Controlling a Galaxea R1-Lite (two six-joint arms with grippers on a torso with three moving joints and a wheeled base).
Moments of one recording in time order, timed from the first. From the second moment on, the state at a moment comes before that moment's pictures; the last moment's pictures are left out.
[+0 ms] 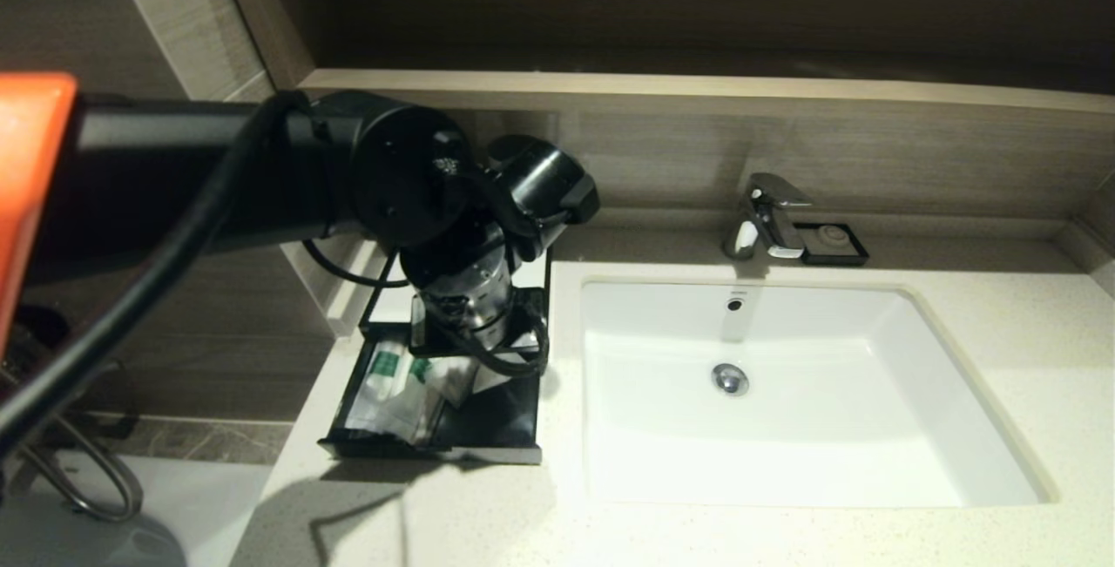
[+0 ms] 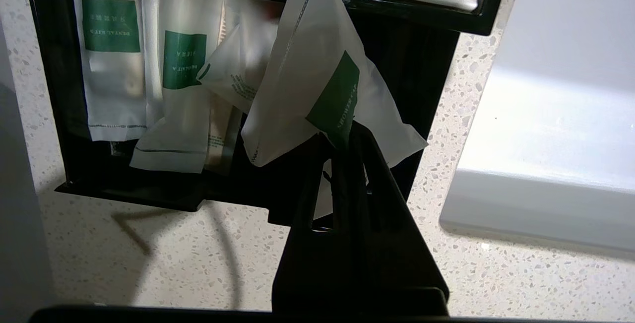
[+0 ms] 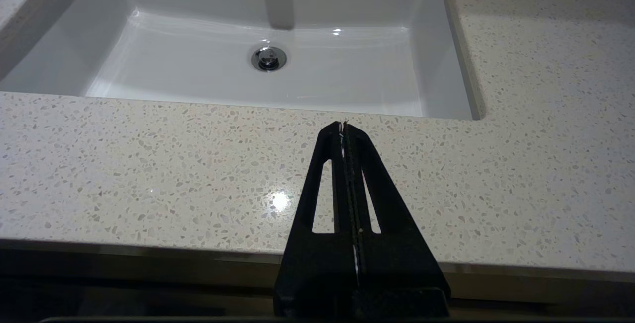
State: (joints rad) left arm -0.76 2.02 -1.90 0.97 0.39 -0.73; right arm -0.01 0.00 0.00 0.01 0.01 -0.05
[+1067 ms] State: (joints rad) left arm -0.68 2.10 -1.89 1.02 0.34 -0.95; right arm -0.01 0.00 0.00 0.01 0.01 -0.05
